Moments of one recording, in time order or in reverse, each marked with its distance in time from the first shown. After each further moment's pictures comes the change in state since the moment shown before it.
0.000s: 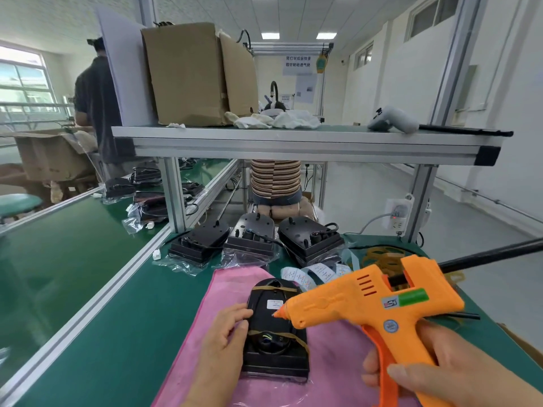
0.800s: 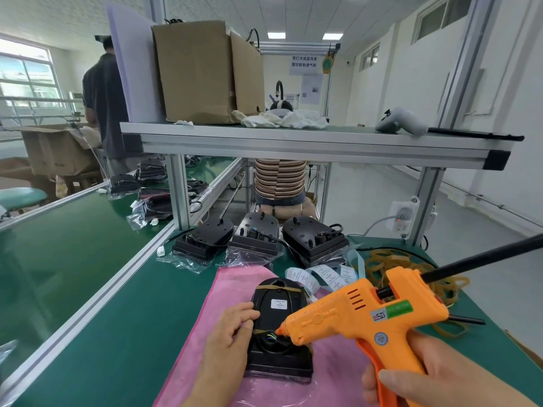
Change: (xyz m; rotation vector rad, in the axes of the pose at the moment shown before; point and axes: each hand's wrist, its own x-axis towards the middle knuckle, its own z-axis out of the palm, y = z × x) left_hand -0.002 0.005 -0.001 0.026 -0.021 0.000; right_hand 0.017 0.005 0.006 -0.045 -0.074 0.061
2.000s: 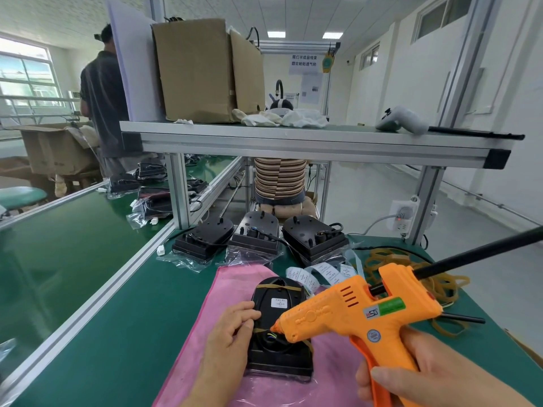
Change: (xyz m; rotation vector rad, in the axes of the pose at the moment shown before) left_hand 0.001 -0.004 0.000 -0.017 -0.016 -0.003; right_hand 0.002 -0.009 0.008 -0.052 0.017 0.003
